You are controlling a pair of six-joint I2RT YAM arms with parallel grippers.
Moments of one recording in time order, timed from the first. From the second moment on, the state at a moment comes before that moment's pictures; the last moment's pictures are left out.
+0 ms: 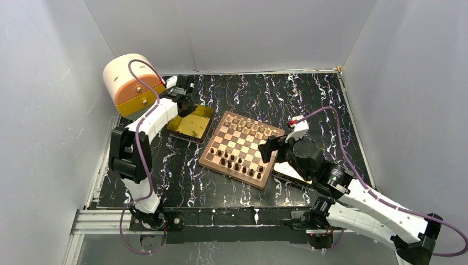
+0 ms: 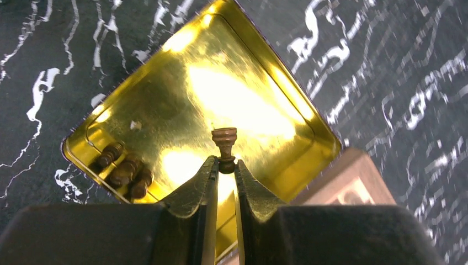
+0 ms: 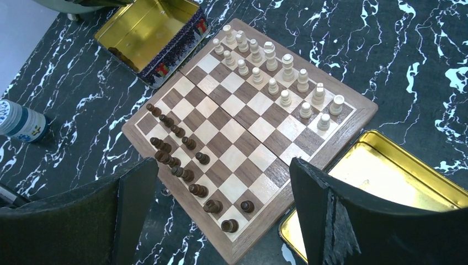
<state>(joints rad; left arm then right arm) -0.32 1.81 1.43 -0.61 -0.41 -0.80 0.97 0.69 0.69 -0.33 0.43 0.42</state>
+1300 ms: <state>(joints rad) -0.57 1.89 1.74 -1.08 0.47 -0.13 0.97 0.65 0.61 -0.34 0.35 0.32</state>
